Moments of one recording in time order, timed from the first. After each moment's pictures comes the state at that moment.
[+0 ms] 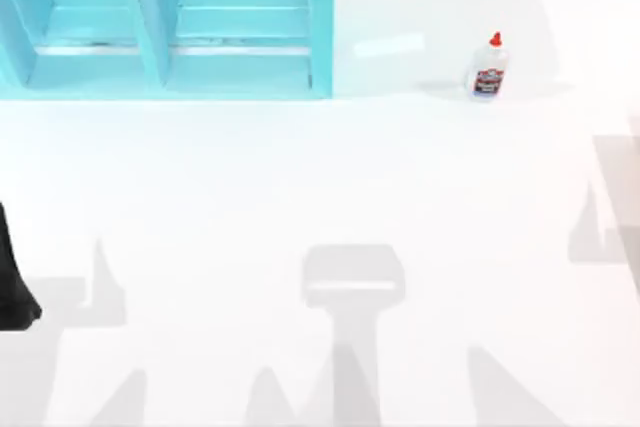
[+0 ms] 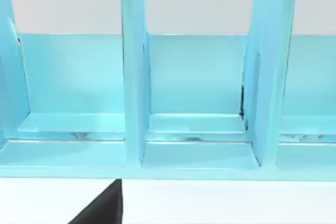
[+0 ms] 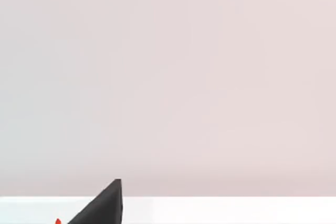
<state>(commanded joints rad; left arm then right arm) 0.00 0.00 0.00 0.00 0.00 0.00 0.07 0.44 0.21 0.36 0.11 -0.02</state>
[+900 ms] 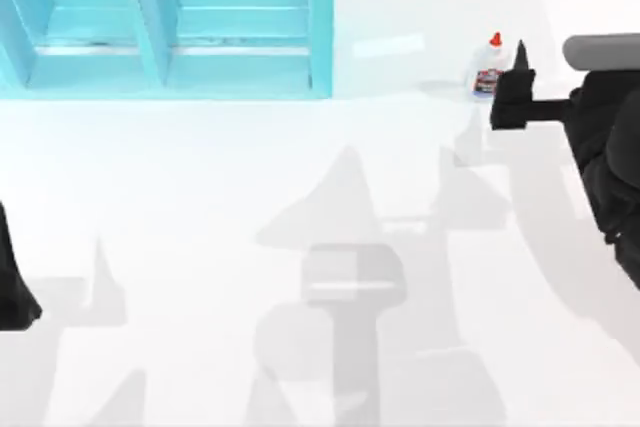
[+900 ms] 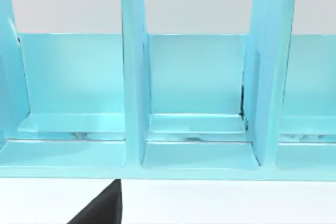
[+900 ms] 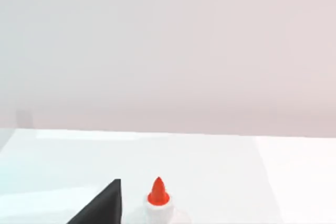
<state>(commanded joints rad) 0.00 0.00 0.00 0.00 0.00 0.00 0.34 1.89 0.62 1.21 0.34 0.01</state>
